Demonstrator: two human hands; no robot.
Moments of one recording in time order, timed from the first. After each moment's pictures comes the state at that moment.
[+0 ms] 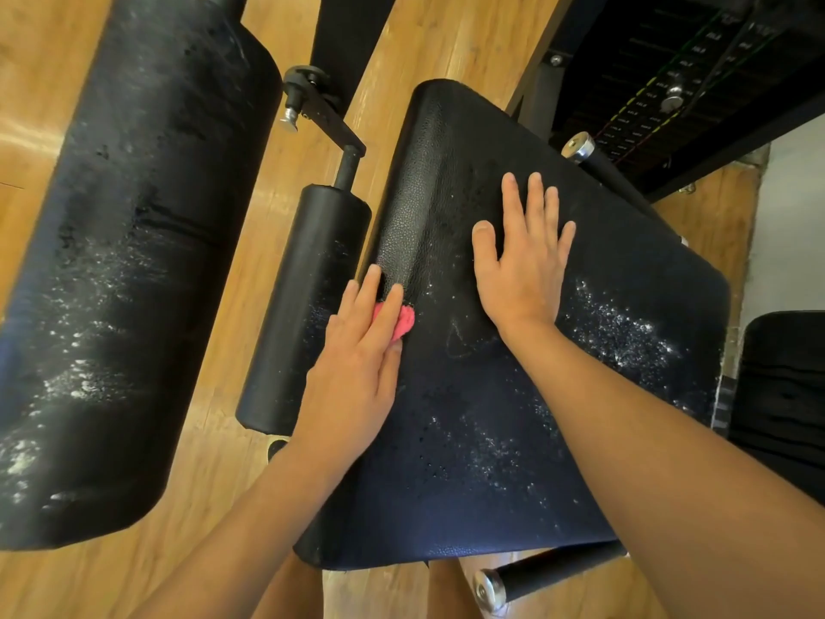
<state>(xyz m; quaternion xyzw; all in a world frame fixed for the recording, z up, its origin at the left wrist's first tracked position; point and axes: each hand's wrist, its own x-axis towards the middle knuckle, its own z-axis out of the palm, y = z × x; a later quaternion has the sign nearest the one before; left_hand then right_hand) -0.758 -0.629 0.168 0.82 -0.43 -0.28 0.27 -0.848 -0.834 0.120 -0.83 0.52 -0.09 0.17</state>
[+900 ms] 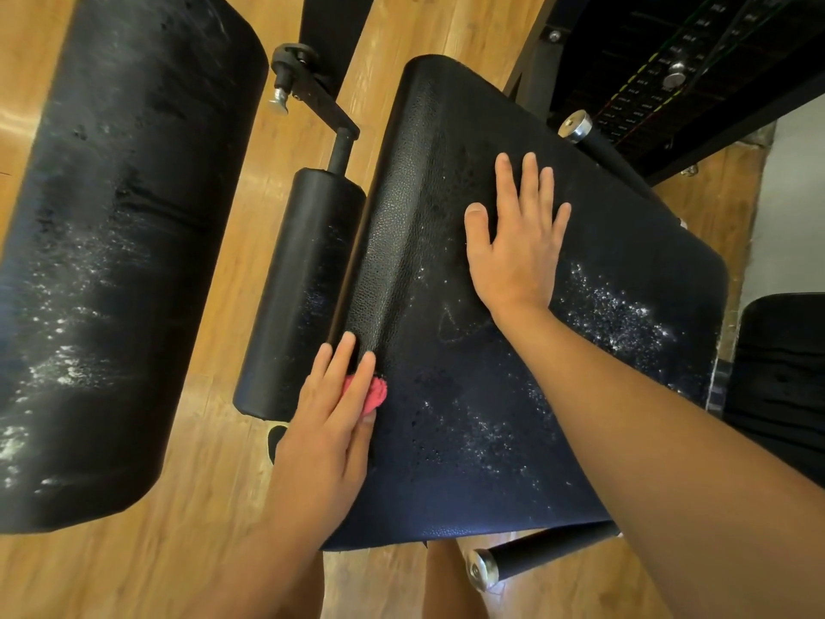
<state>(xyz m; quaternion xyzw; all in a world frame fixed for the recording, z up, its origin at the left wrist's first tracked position) -0.792 -0.554 0.164 0.82 -0.43 -0.27 0.26 -0.849 -0.835 0.120 -0.83 0.52 -0.09 0.17</state>
